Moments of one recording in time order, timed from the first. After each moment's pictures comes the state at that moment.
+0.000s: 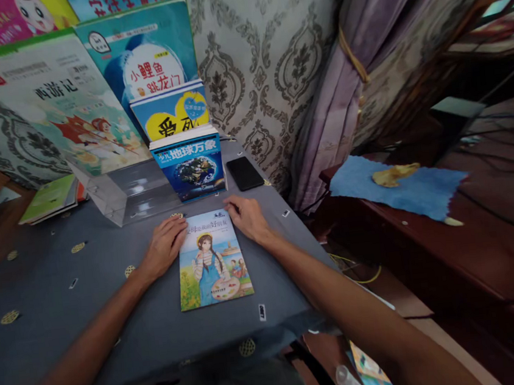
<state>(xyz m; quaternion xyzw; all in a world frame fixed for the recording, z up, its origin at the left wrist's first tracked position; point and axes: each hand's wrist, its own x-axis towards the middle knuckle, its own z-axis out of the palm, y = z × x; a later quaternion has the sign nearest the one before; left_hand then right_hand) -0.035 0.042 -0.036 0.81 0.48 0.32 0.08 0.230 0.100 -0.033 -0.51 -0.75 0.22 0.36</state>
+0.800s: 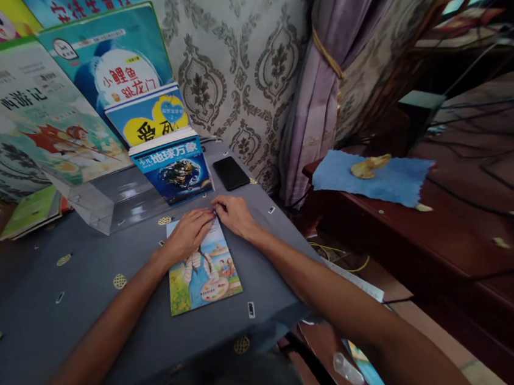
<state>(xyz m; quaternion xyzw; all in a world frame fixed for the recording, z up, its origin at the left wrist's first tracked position) 0.042 0.079 -0.022 0.90 0.38 0.20 0.08 0.231 0.105 -0.033 -0.51 -0.75 0.22 0.37</state>
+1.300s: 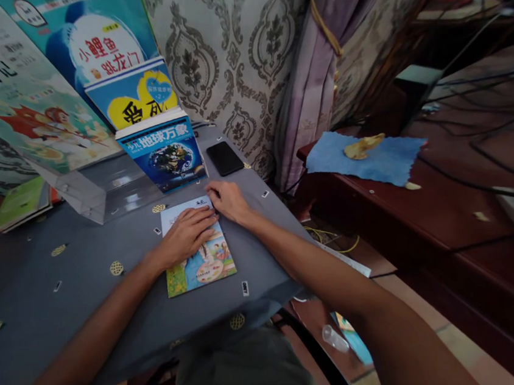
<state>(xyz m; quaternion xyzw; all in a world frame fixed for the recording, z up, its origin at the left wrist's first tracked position) 0.042 0.044 -0.020 0.94 0.32 0.14 0.06 0.230 0.103 -0.033 -0.51 -0.76 0.20 0.35</state>
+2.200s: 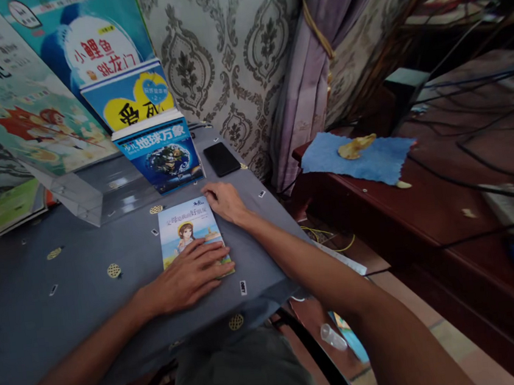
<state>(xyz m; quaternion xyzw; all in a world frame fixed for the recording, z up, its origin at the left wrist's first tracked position) 0.041 -0.028 -0.009 0.97 0.20 0.09 0.08 0.230 0.098 -0.028 -0.52 -0.77 0.18 0.33</state>
